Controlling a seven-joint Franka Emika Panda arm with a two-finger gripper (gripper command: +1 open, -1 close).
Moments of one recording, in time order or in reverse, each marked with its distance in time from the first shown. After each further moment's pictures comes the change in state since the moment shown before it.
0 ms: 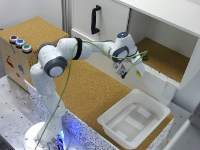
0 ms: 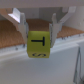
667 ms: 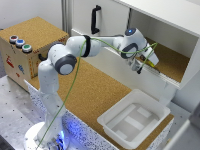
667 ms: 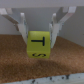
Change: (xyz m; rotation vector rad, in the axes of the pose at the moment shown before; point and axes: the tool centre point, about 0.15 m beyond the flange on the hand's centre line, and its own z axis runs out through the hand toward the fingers) arm 0.079 -0.035 0.035 0.068 0.101 -0.200
